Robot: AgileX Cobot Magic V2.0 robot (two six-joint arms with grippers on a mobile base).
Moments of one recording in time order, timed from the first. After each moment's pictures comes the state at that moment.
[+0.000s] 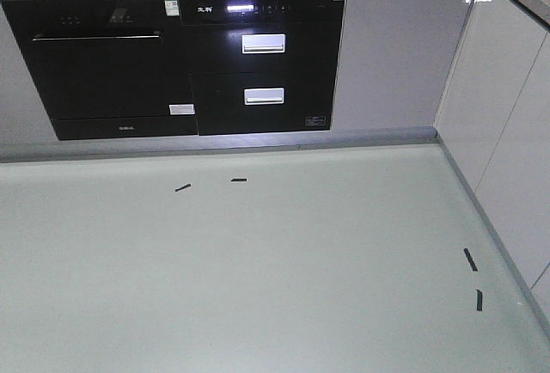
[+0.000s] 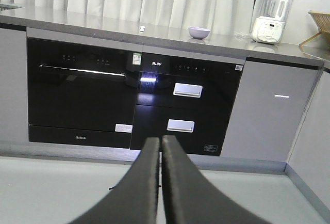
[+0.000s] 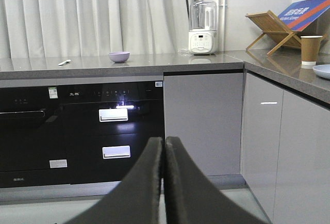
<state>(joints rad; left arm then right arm) -0.04 -0.01 0.03 0.10 0.10 -0.21 -0.02 -0.01 0.03 0.01 -0.01 0.03</state>
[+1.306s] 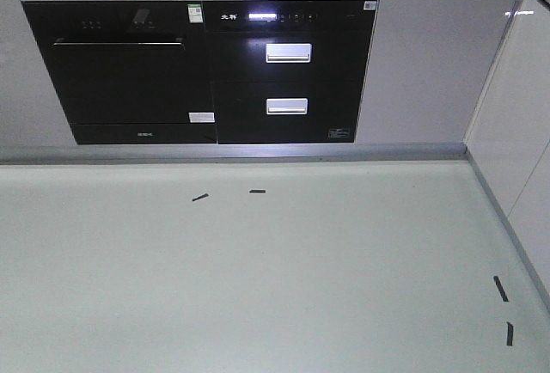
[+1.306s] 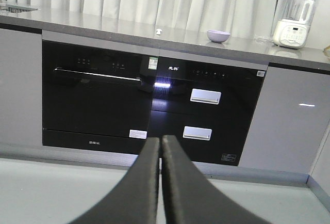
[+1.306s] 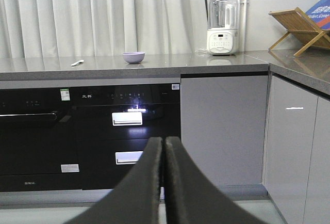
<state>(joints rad) -0.04 -0.01 0.03 0.10 0.10 -0.21 -0.02 -0.01 0.03 0.01 -0.01 0.03</state>
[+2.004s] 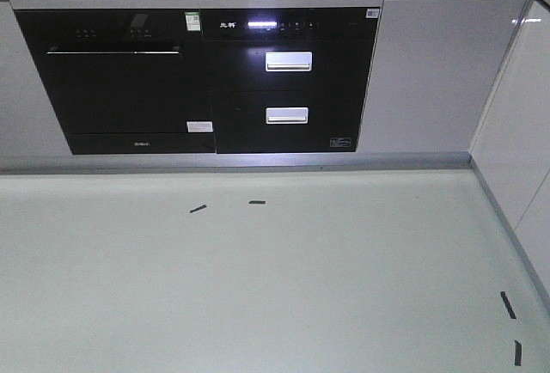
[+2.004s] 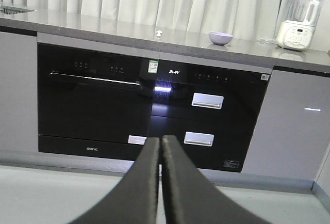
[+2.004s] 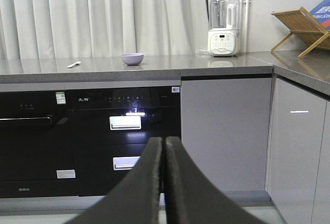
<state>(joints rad) -0.04 -0.01 0.03 0.10 0.10 -0.21 -0.02 -0.01 0.03 0.01 -0.01 0.03</state>
